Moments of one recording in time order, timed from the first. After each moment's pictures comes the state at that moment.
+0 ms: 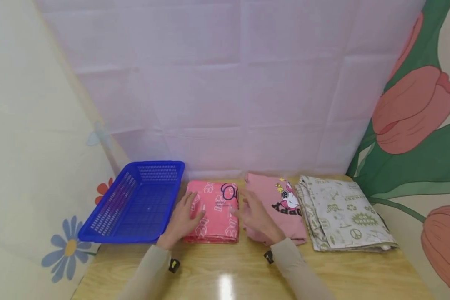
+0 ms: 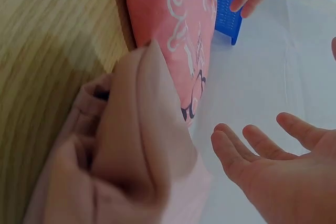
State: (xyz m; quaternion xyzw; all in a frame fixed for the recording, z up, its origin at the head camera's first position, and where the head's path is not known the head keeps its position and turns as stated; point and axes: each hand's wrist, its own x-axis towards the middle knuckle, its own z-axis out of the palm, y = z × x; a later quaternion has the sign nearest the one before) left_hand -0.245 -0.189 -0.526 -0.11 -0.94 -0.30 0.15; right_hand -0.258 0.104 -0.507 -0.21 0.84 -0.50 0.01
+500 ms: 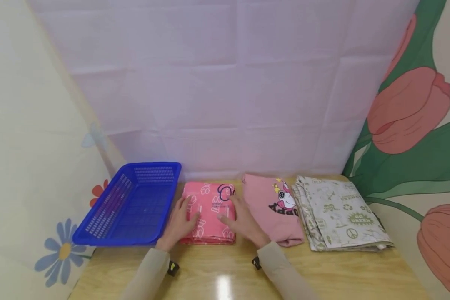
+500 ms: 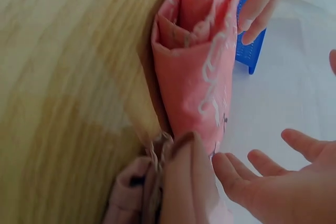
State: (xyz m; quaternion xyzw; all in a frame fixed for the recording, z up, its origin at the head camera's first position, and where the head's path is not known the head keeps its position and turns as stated) left_hand -0.251 -0.190 -0.545 -0.05 -0.93 -0.34 0.14; right_hand -0.254 0.075 -0.525 -0.21 0.84 -0.49 0.01
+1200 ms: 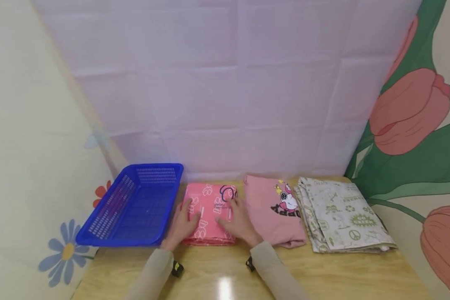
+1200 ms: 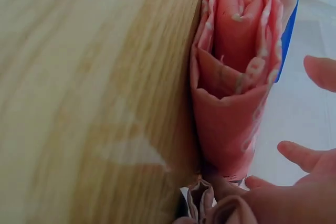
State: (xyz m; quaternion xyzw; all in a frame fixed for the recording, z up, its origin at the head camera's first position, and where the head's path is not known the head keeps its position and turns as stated) left_hand -0.258 -0.192 -0.561 0.01 -0.91 -0.39 0.11; right_hand -0.266 0.049 -0.546 -0.17 0.86 -0.48 0.00
